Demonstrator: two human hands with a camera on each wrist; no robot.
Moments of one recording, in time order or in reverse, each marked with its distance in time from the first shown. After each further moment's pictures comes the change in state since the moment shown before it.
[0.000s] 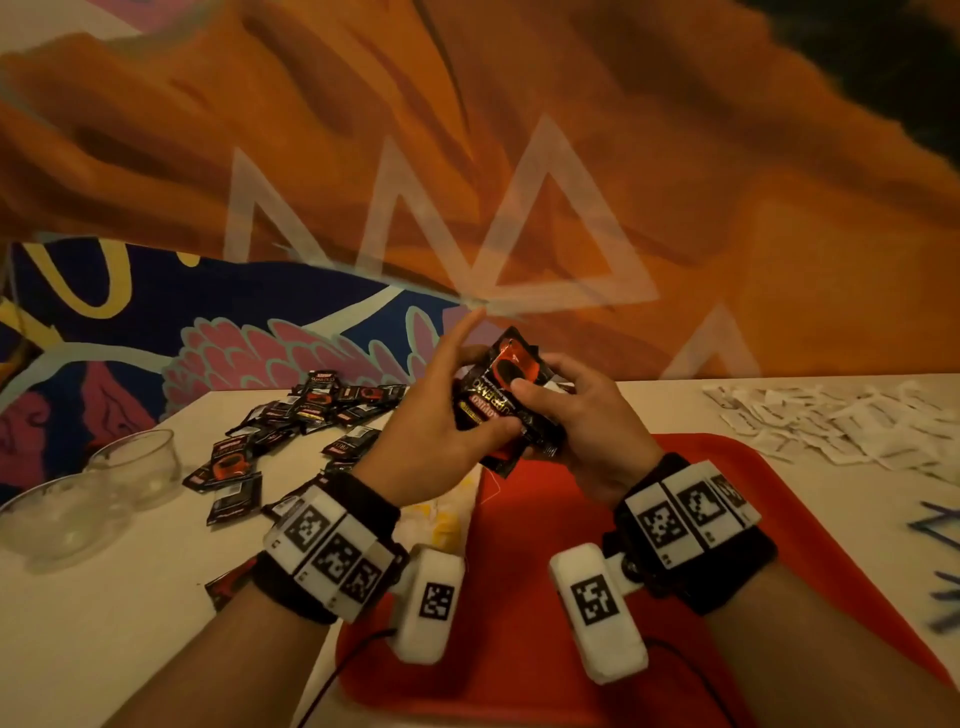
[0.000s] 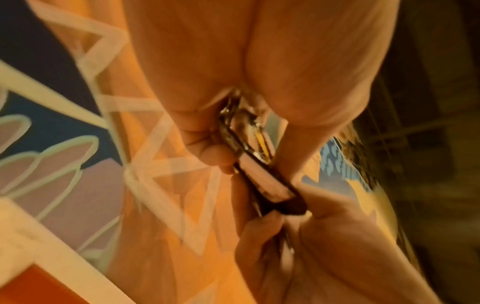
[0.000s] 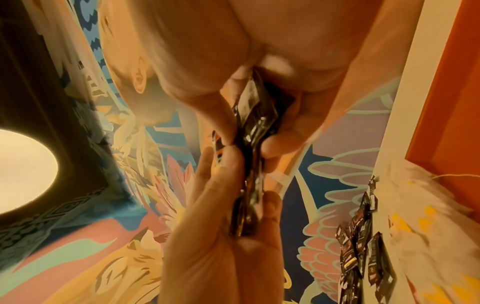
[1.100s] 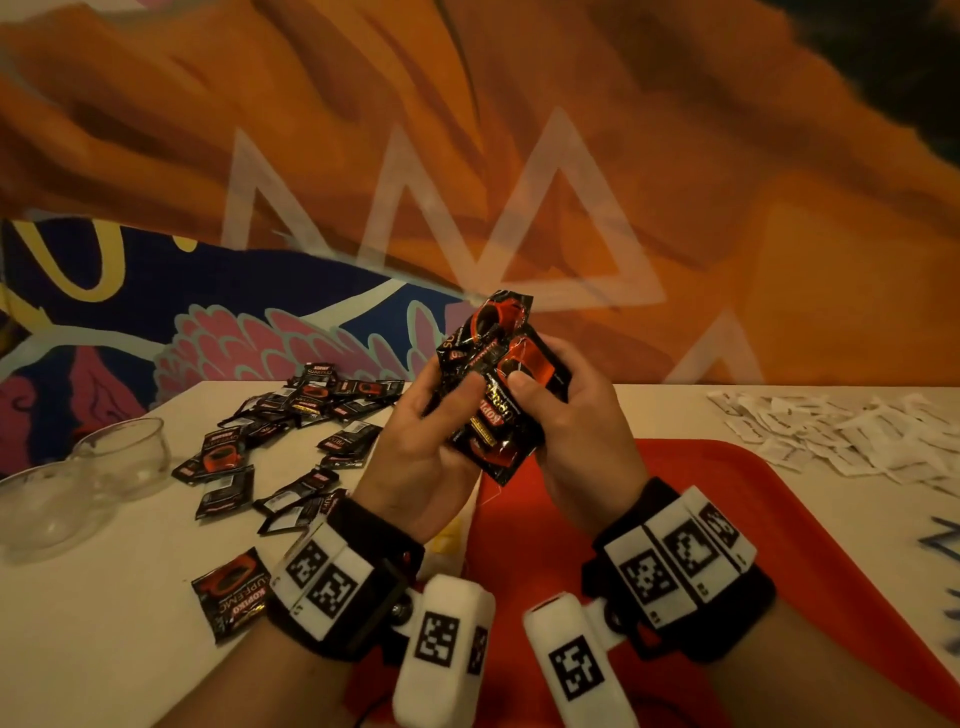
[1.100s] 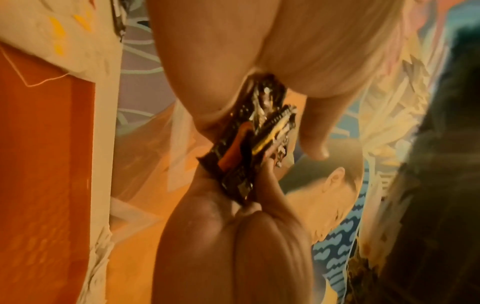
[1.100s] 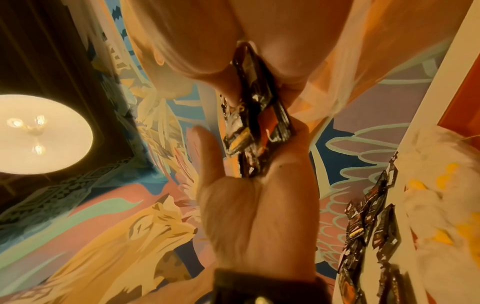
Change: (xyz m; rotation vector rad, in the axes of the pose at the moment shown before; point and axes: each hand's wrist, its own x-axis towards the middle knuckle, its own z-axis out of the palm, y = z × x) left_hand -0.013 -0.004 0.016 -1.086 0.118 -0.214; right_hand -0.006 0.009 0.029 0.048 0.049 -0.211
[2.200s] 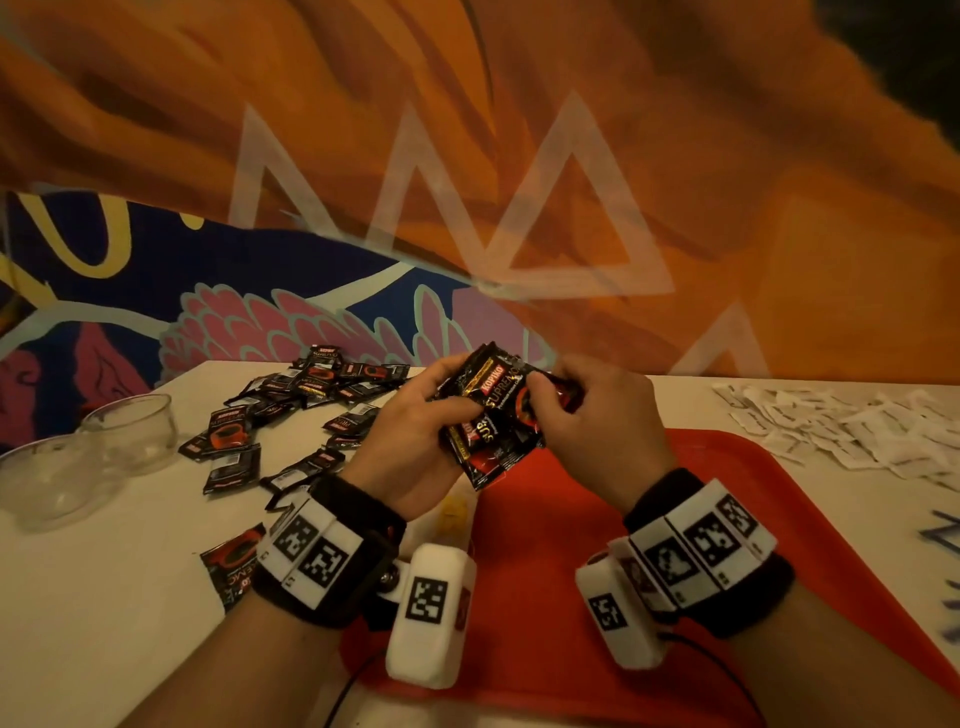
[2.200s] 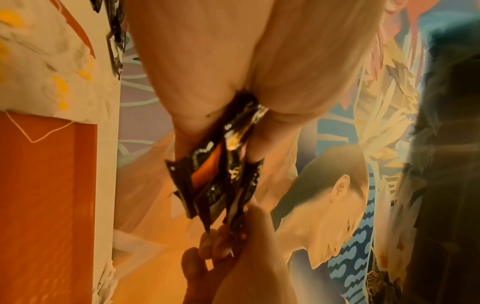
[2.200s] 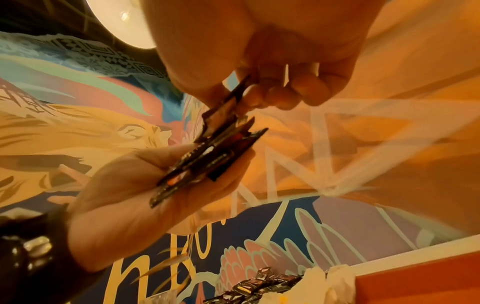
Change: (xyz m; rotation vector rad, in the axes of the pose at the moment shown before) left_hand 0.000 0.010 -0.017 0.130 0.078 -0.164; right_hand -0.003 -0.002 -0.023 -1.108 0.091 -0.315
